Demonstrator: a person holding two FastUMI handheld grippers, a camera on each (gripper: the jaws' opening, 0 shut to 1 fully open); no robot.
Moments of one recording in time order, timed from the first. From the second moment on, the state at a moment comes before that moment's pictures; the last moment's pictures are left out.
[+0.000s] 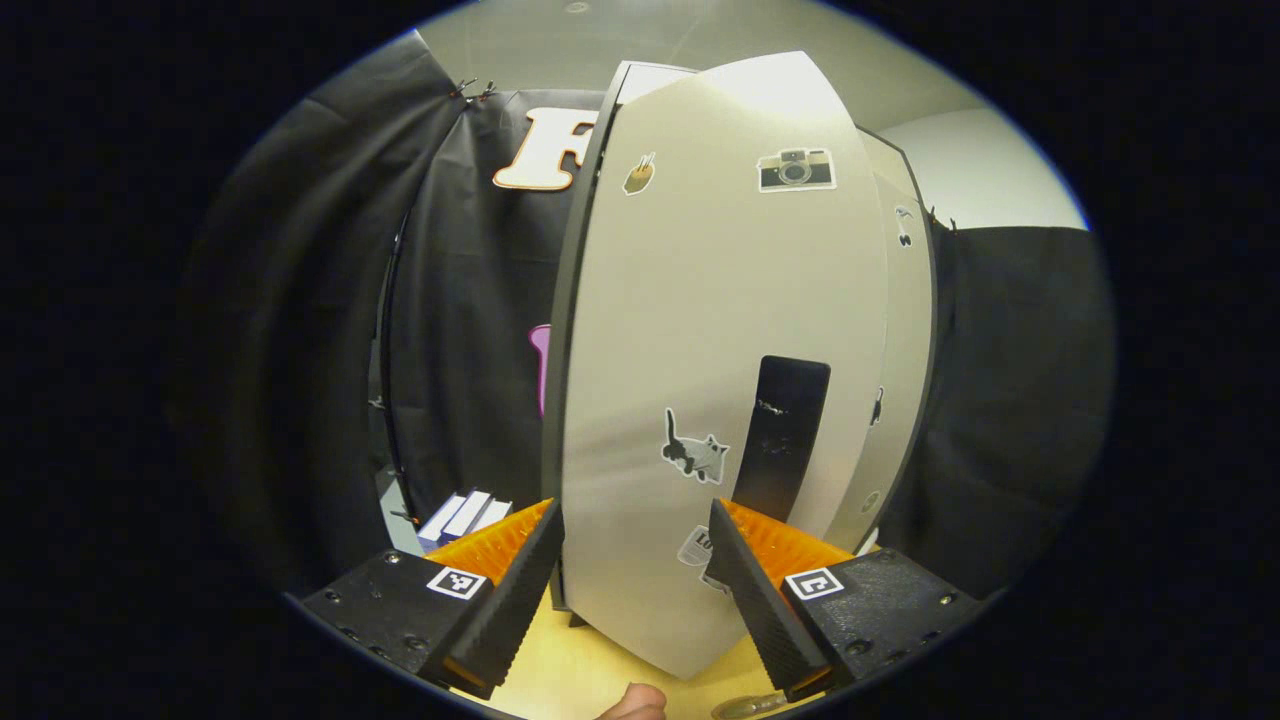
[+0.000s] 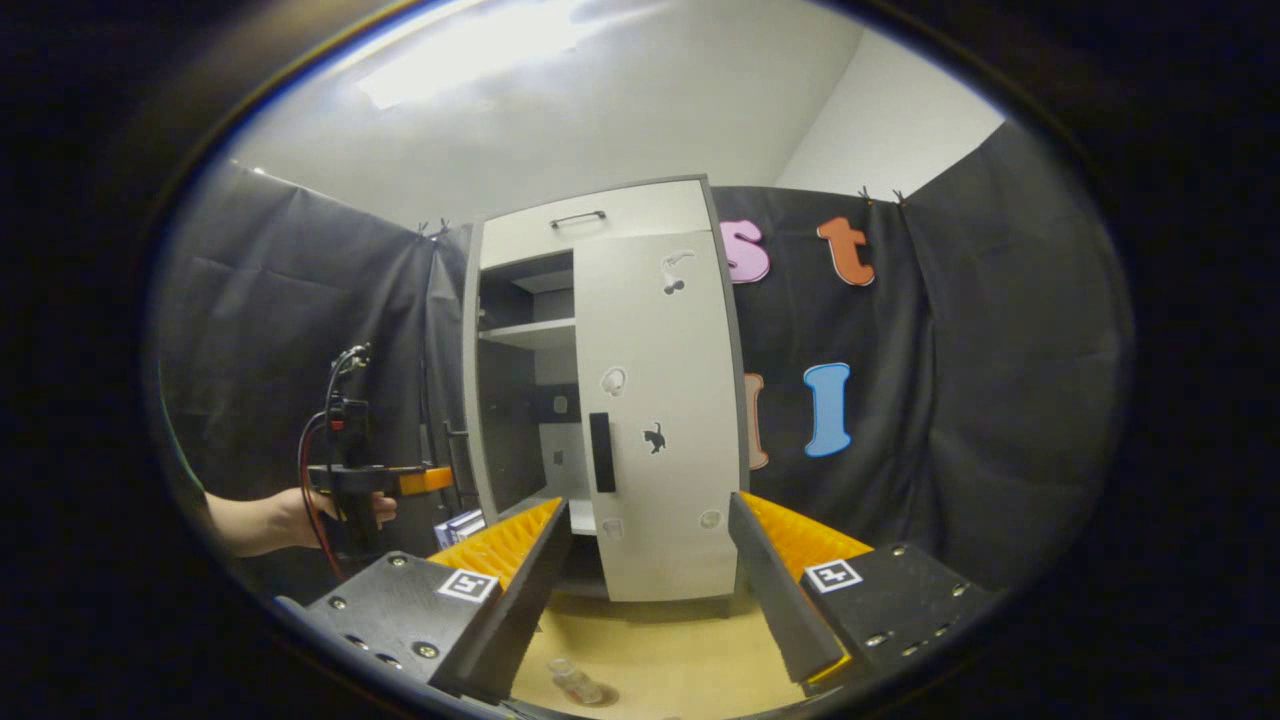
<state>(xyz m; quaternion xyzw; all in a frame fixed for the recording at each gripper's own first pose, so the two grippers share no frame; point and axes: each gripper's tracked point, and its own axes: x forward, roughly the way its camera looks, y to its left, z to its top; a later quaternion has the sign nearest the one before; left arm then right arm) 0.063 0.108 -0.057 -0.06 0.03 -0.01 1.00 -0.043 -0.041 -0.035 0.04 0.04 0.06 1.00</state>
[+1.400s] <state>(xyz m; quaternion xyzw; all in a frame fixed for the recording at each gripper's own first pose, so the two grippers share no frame) -0.064 0.008 -0.028 -0.02 0.00 -0.03 1.00 -0.079 -0.042 -0.007 0.02 0.00 0.08 1.00</state>
